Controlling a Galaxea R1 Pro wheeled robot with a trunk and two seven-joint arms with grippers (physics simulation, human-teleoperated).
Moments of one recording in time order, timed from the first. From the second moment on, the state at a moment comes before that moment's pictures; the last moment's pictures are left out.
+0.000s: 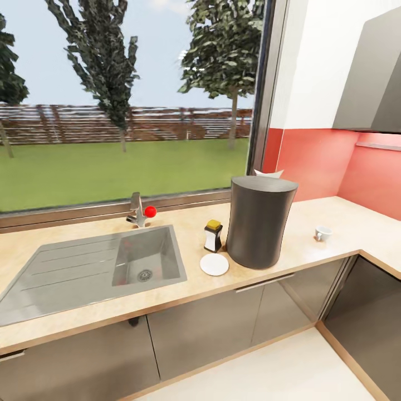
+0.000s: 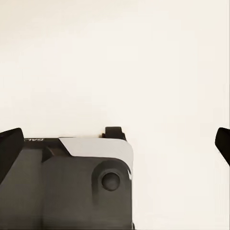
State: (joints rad) left arm -0.05 0.08 -0.15 0.04 0.24 -0.27 0.00; right arm -0.35 0.01 0.11 -0.03 -0.10 0.01 -0.07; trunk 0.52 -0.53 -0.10
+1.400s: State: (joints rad) left arm -0.05 0.09 -0.13 0.03 0.31 -0.29 0.14; right arm -0.18 -0.06 0.11 -0.03 -0.10 -0.13 -0.05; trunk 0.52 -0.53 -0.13
